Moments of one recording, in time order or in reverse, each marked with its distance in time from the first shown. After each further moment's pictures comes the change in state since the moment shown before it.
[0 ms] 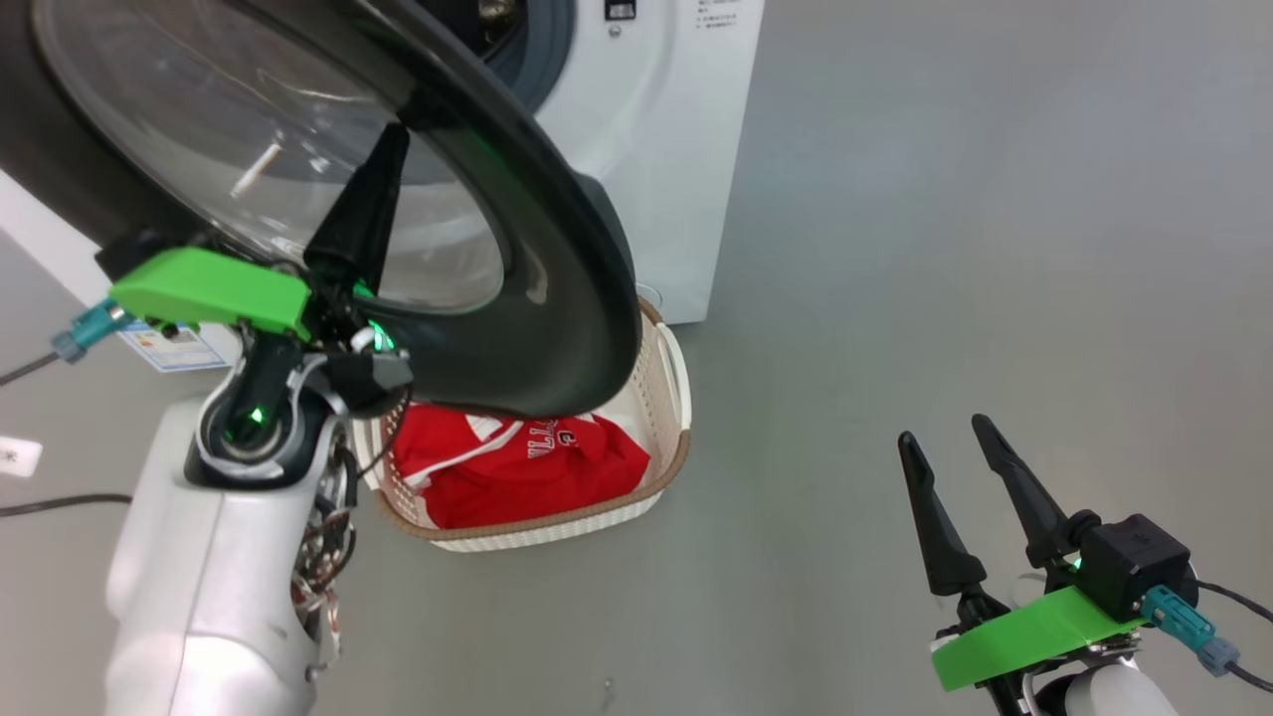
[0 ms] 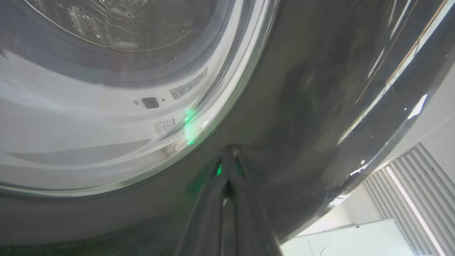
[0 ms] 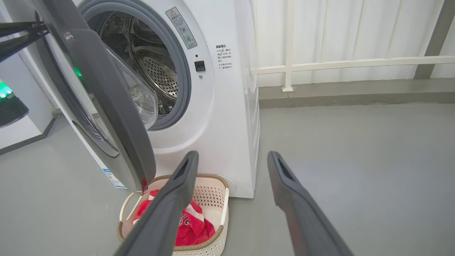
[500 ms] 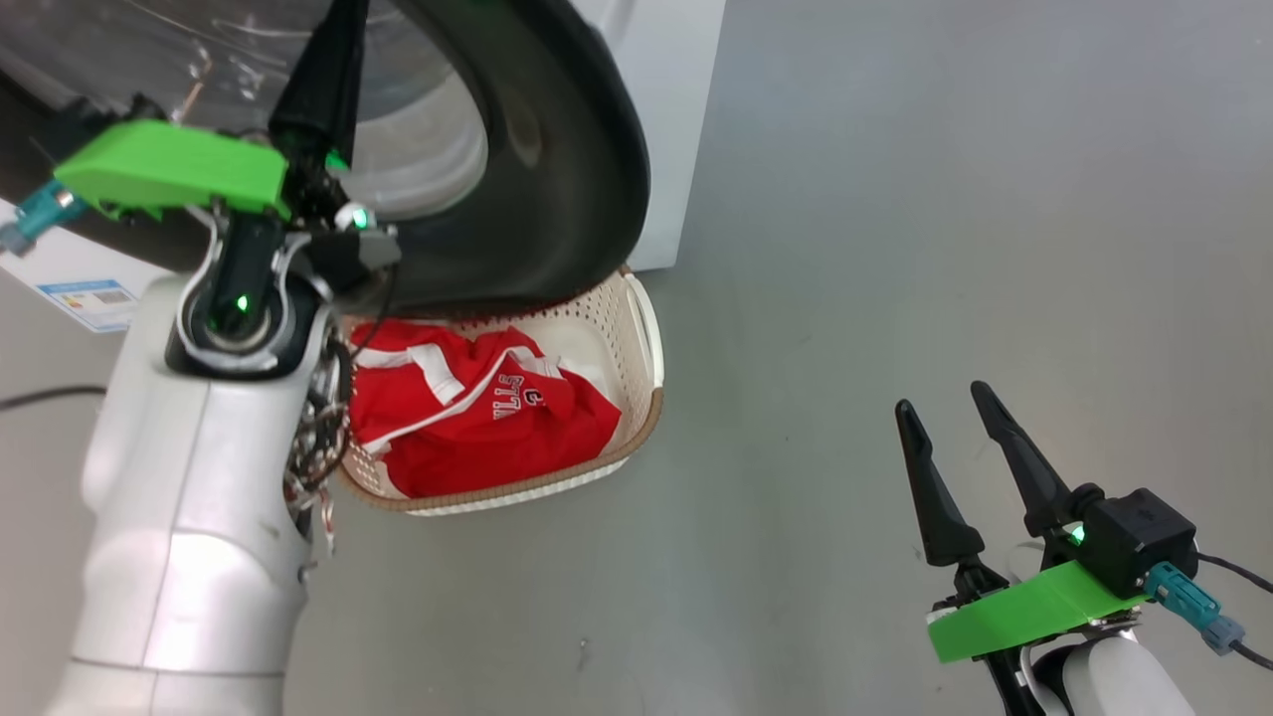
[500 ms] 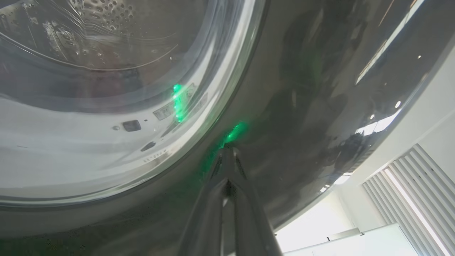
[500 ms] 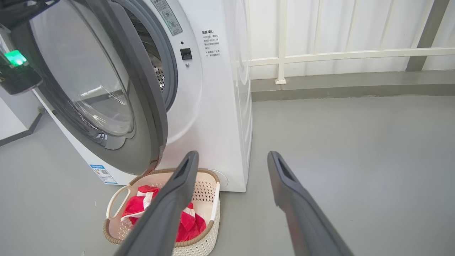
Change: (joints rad) left arm -0.181 -0.002 -0.029 0.086 0.026 -0.034 -0.093; right arm -0.039 0.000 0.004 -0.010 0.000 0.000 -0.007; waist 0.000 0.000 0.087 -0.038
